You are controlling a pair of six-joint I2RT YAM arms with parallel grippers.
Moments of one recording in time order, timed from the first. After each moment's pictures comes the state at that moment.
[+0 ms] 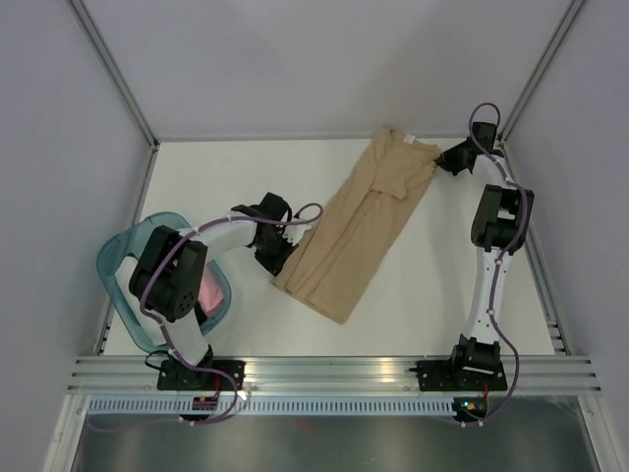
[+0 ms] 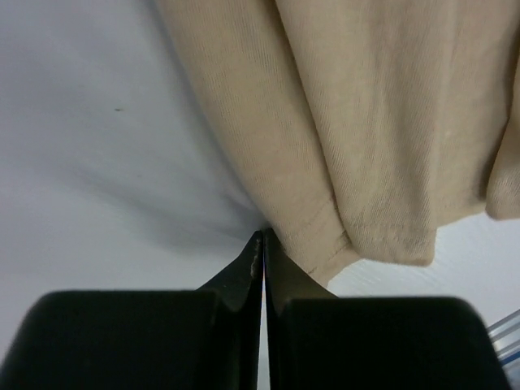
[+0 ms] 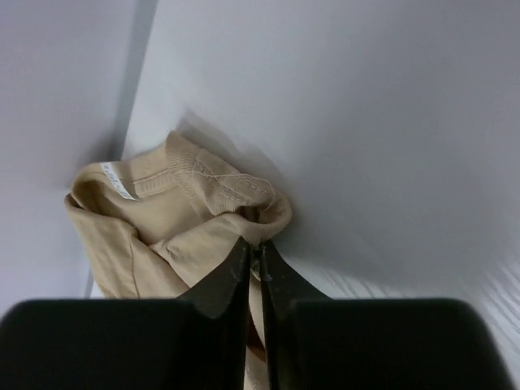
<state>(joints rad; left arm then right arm) -0.47 1.79 1.10 -0.66 0.22 0.33 -0.19 2.56 2.14 -0.38 -0.19 0.94</state>
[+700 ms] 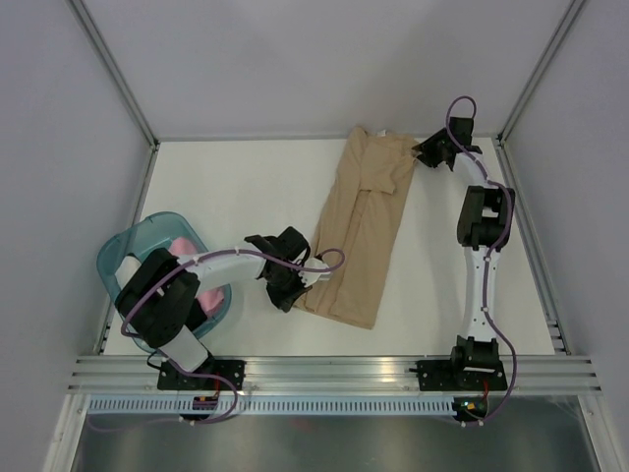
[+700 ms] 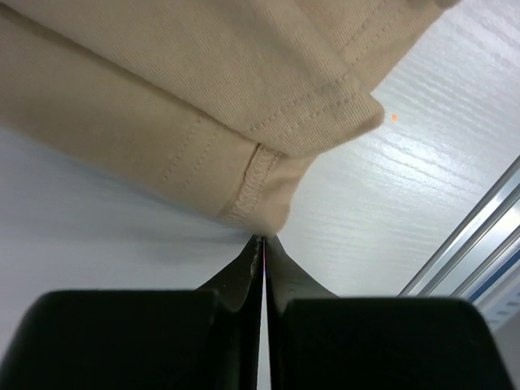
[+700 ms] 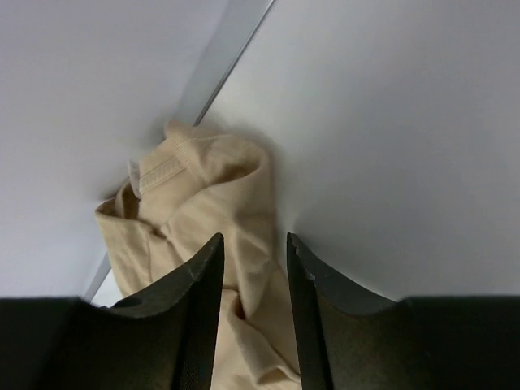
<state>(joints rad) -0.73 1.63 0.89 -0.66 0.29 0.39 -0.08 2.67 2.28 -0.27 -0.23 0.98</state>
